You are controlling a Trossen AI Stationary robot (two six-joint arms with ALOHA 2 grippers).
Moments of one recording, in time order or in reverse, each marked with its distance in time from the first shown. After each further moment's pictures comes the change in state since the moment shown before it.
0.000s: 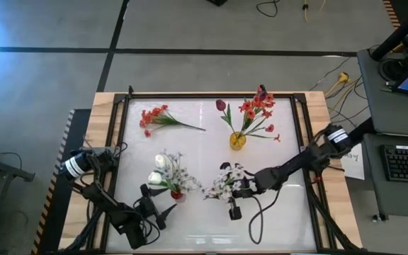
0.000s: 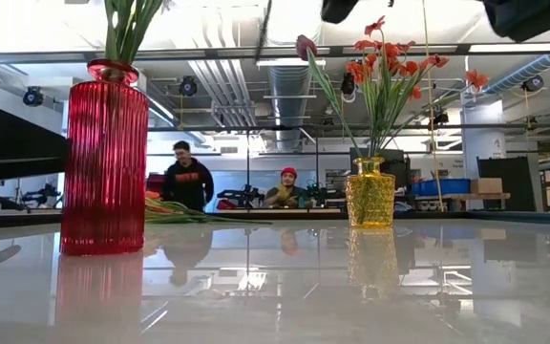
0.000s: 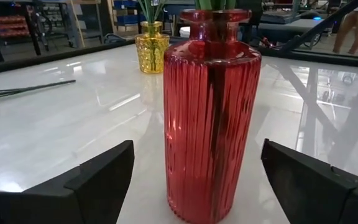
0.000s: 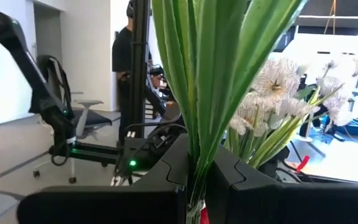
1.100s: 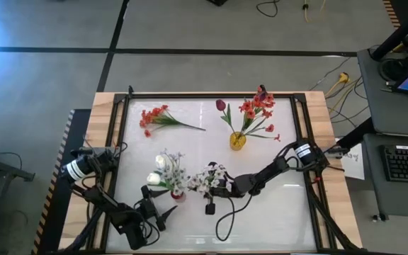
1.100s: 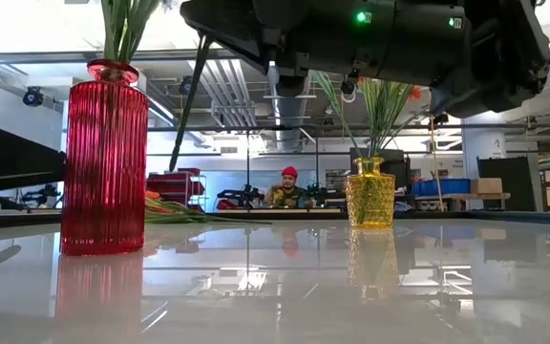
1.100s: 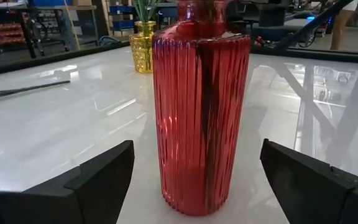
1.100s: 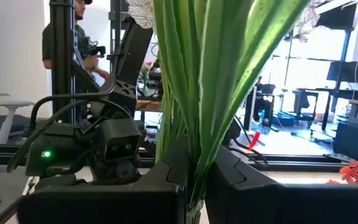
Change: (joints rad) left arm -0.008 0.037 -0.023 0.135 -0.017 0.093; right arm -0.061 0.390 0.202 0.240 0.173 -0.047
